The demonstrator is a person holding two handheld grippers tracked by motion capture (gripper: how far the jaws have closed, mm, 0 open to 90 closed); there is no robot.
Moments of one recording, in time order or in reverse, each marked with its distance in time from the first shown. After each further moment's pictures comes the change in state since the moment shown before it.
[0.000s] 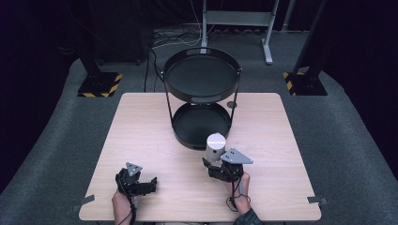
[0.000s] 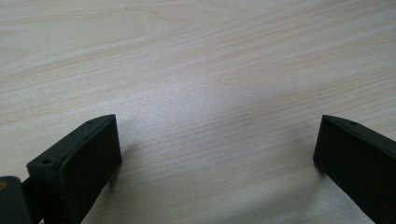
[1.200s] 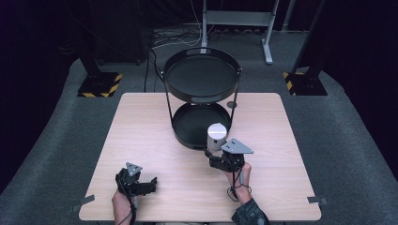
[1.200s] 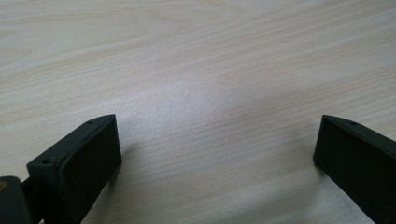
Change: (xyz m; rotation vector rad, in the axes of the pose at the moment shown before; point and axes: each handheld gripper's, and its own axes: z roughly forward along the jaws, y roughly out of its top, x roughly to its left) left arm 0.000 0.000 0.000 0.000 0.000 0.000; right arm -0.015 0.023 0.008 -0.018 -0.030 -0.035
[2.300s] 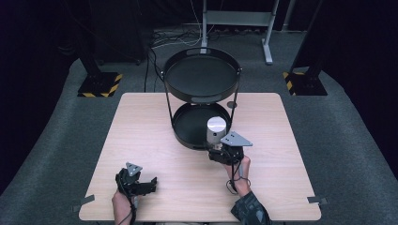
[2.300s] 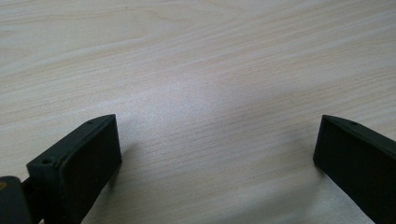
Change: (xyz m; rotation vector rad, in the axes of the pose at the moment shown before) left arm 0.000 0.000 0.000 0.000 0.000 0.000; right arm -0.010 0.013 0.011 -0.004 -0.004 0.002
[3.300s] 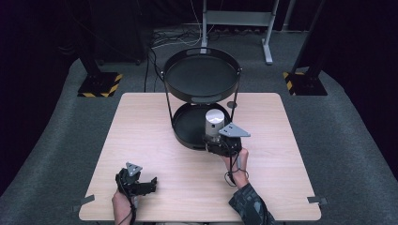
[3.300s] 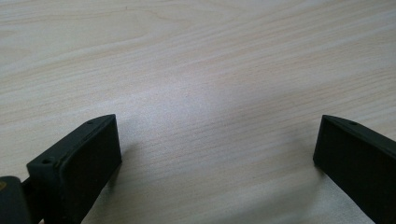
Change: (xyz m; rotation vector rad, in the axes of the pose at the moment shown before) left arm 0.000 0.000 0.000 0.000 0.000 0.000; right arm -0.011 0.016 0.017 0.005 0.005 0.012
